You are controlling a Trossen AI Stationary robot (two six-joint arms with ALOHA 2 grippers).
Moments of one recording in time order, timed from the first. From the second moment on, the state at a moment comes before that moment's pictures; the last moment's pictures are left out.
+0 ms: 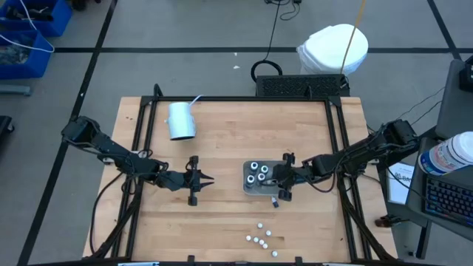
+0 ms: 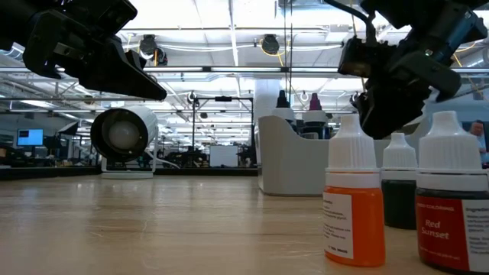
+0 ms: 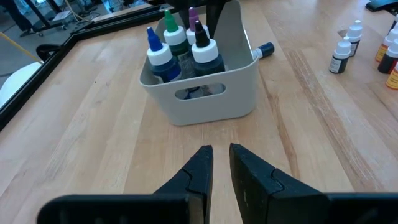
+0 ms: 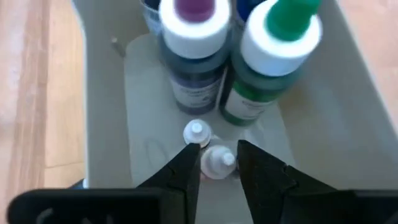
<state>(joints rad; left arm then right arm) -0.42 1.30 0.45 0.37 -0.45 0.00 0.29 1.40 0.65 -0.22 0.26 0.39</state>
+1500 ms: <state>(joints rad) -0.66 1.65 0.84 0.40 -0.45 0.30 0.49 0.81 0.17 0.26 0.44 0.11</state>
